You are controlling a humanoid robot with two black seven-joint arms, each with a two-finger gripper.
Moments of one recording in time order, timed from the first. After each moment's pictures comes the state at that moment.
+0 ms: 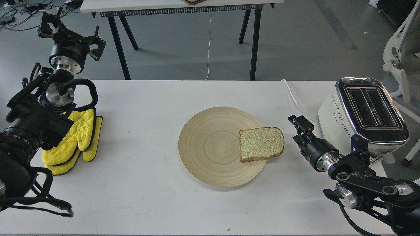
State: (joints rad) left arm -1.00 0.23 -0.56 -0.22 -0.50 -0.49 -0.29; right arm 0.57 -0.54 0.18 1.23 -0.46 -0.41 0.29
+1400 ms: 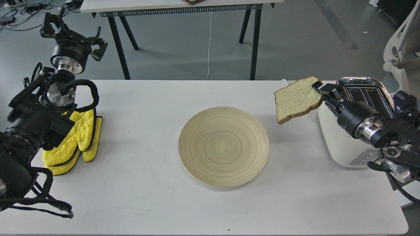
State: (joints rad) left arm -1.00 0.22 -0.56 -0.22 -0.50 -0.49 -0.30; right arm 0.82 -0.94 0.12 1.52 -0.63 -0.41 0.27
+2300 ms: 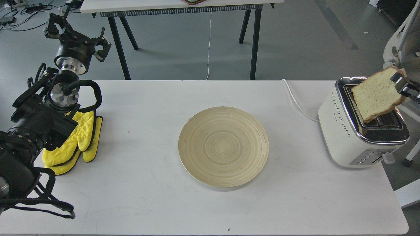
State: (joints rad) left arm -1.00 0.21 -0.55 -0.22 -0.50 -0.49 -0.30; right arm 0.89 -1.29 0.06 1.53 -1.06 -0.33 0.08
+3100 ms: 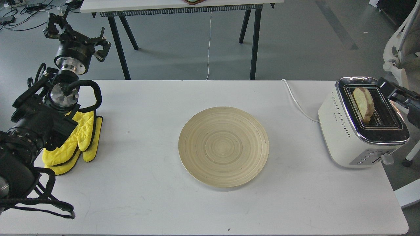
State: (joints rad) left arm -1.00 0.21 -0.55 -0.22 -0.50 -0.49 -0.30; right arm 0.84 -1.22 0.13 1.48 -1.03 -0.33 0.09
